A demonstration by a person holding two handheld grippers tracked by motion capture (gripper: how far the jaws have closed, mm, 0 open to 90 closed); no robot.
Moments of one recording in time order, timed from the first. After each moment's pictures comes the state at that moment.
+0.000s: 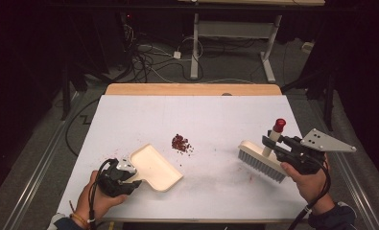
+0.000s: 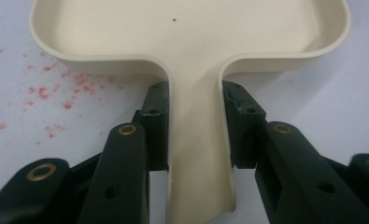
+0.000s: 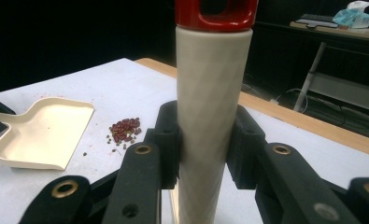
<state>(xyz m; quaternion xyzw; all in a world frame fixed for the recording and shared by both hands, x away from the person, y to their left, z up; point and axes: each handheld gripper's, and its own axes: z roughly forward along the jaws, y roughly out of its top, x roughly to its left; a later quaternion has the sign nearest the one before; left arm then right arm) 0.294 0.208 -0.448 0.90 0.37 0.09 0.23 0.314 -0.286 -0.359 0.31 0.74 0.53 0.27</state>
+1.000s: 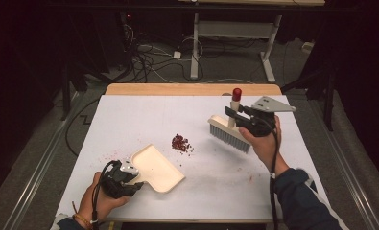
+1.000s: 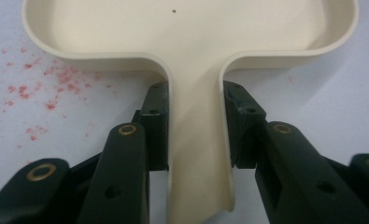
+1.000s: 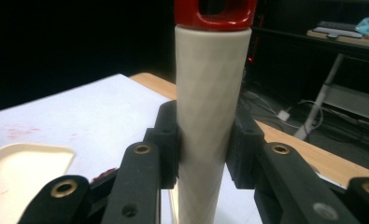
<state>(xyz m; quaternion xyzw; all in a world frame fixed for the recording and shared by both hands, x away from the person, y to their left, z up) 0.294 0.202 -0.456 0.90 0.37 0.08 0.22 0.414 -0.194 -0.357 0.30 0.74 0.53 0.27</state>
